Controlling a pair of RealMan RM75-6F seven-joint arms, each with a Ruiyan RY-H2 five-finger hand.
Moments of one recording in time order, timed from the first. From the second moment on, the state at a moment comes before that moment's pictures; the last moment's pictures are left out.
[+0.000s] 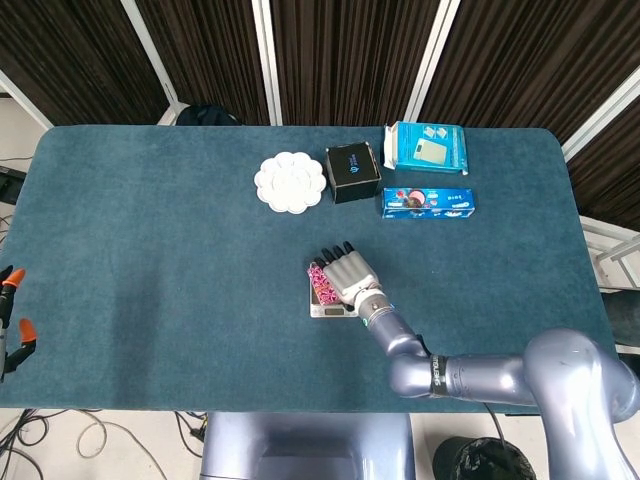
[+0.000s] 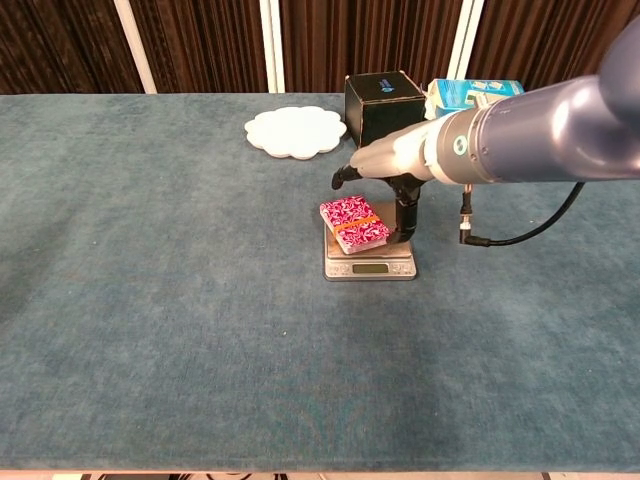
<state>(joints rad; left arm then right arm) -0.05 -1.13 -0.08 -1.65 1.41 1.52 0.06 1.30 -1.52 0.09 -1.57 -0.25 0.81 -0.90</state>
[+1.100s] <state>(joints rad) -0.05 -1.14 -0.08 -1.64 1.42 1.53 0.09 0.32 -1.19 -0.29 -1.64 -1.48 1.79 -0.27</state>
